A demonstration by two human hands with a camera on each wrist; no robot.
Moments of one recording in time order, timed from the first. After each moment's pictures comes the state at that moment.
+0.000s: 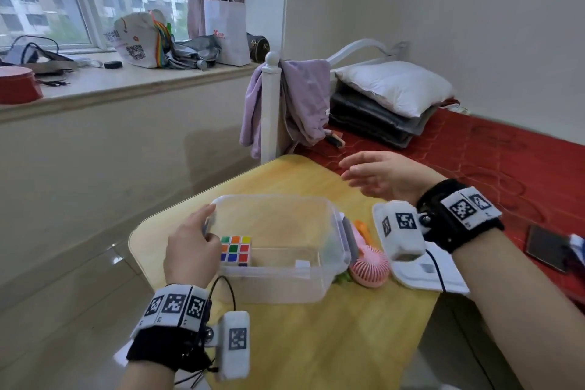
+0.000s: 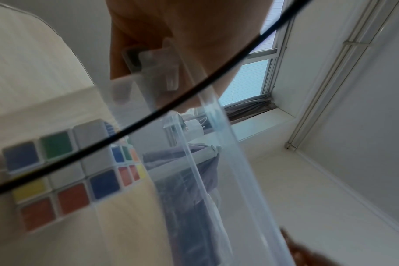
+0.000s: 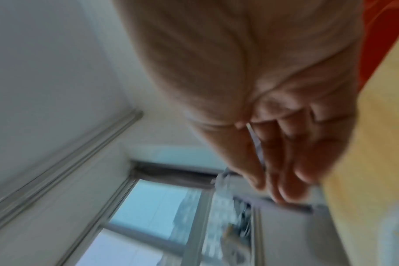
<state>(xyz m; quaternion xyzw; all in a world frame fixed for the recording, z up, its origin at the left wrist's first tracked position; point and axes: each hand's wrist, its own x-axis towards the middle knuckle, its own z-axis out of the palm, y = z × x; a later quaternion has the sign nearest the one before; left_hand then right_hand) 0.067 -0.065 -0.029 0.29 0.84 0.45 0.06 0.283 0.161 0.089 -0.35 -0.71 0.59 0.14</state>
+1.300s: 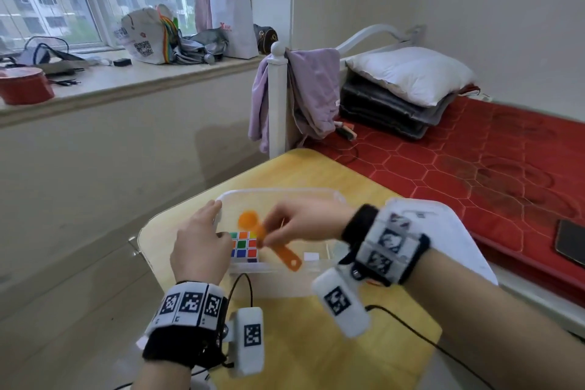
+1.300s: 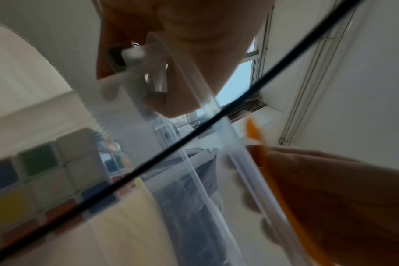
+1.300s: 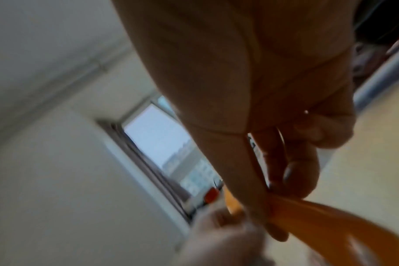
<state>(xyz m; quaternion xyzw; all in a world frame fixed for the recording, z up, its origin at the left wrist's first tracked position) 0.074 -0.059 -0.020 0.28 0.88 0.39 0.04 0.198 0.063 0.056 -0.16 -0.93 0.32 -0.10</state>
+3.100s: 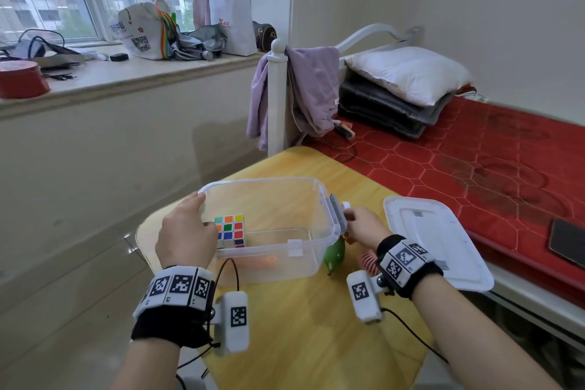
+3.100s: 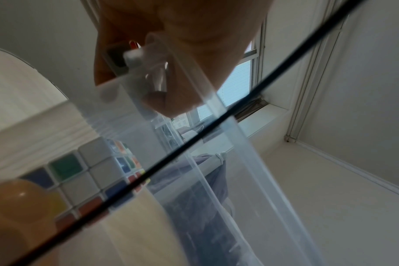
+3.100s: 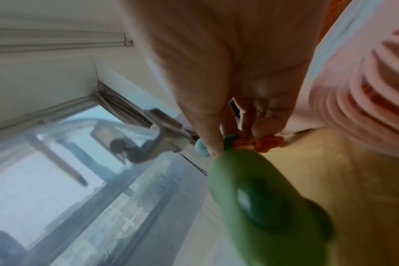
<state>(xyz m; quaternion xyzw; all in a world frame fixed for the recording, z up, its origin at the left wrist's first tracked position) 0.050 -0.058 -0.018 0.25 0.90 0.36 0.02 0.250 0.156 -0.050 -0.46 -0.80 0.38 0.09</state>
